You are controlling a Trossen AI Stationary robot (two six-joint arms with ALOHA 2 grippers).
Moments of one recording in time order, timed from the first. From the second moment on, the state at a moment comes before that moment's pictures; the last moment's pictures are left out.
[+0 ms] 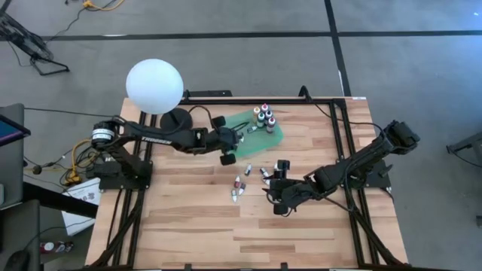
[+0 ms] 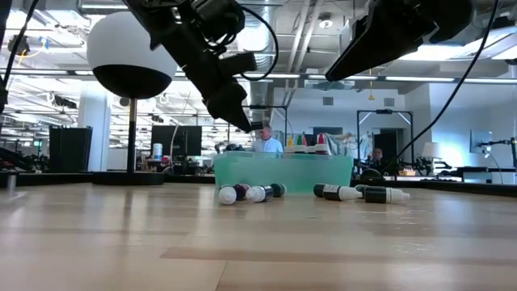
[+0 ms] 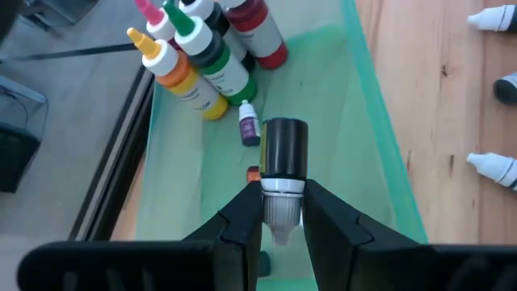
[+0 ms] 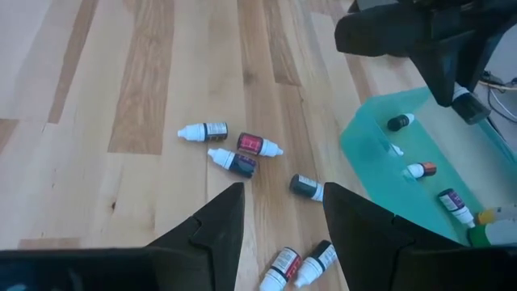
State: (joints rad) left arm 0.15 1.64 1.01 -0.12 -0.40 0.19; right arm 0.47 1.49 0.92 -0.26 0.58 0.12
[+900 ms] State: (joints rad) left arm 0.17 1.64 1.01 -0.15 -0.28 0.22; right arm 0.47 1.49 0.92 -0.40 0.57 0.30
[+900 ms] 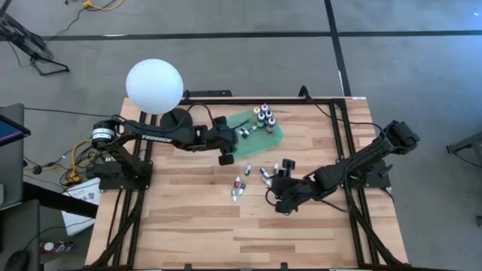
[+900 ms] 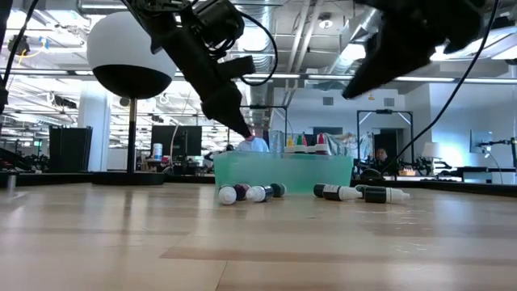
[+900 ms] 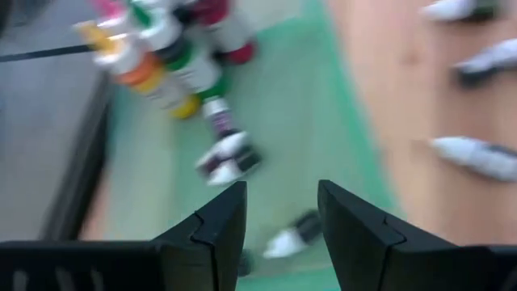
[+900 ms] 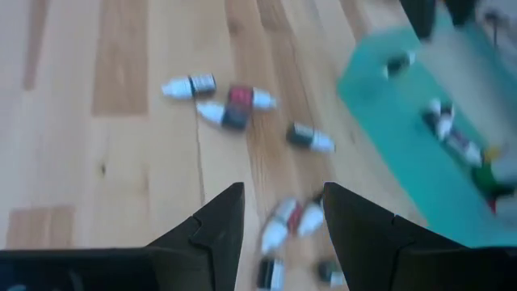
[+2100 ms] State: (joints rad) left arm -0.36 1.64 0.94 -0.11 -0.30 0.05; right arm 0.52 1.49 0.71 -0.34 0.55 0.60
